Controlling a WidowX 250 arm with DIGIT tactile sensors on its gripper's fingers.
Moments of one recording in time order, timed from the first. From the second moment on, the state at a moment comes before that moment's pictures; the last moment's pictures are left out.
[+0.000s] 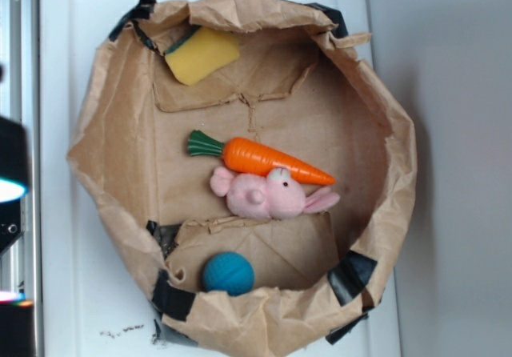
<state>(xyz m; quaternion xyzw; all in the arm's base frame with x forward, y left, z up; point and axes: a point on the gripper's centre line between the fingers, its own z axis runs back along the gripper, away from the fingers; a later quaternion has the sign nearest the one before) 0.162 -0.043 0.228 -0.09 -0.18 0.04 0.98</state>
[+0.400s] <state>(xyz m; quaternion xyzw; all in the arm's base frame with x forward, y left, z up) 0.203 -0.032 0.193 -0.02 -0.15 0.05 0.99</state>
